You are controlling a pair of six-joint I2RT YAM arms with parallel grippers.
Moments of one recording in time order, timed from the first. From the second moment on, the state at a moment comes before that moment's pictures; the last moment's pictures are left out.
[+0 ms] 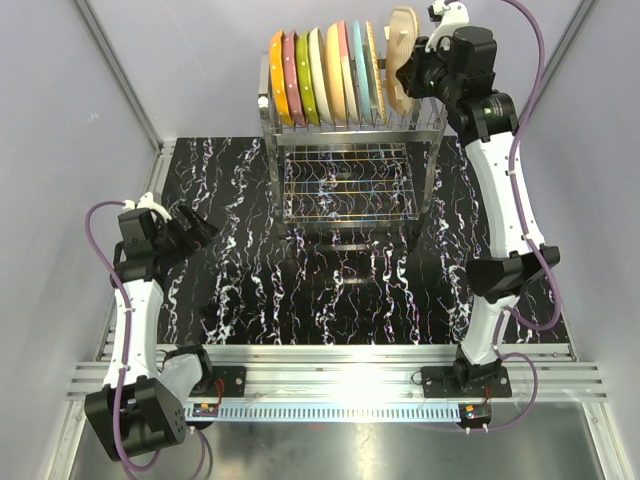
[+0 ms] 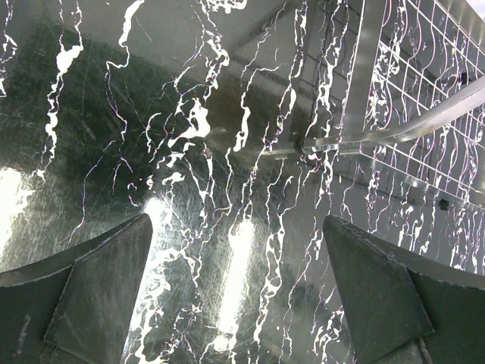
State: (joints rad) left arm 0.25 0.95 0.77 -0.48 0.34 -0.43; right arm 0.27 1.91 2.44 -0.67 -0.12 0.13
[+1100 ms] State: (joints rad) left arm 0.25 0.95 0.77 -0.48 0.35 -0.44; right arm 0.34 1.91 2.39 -0.59 -0.03 0.08
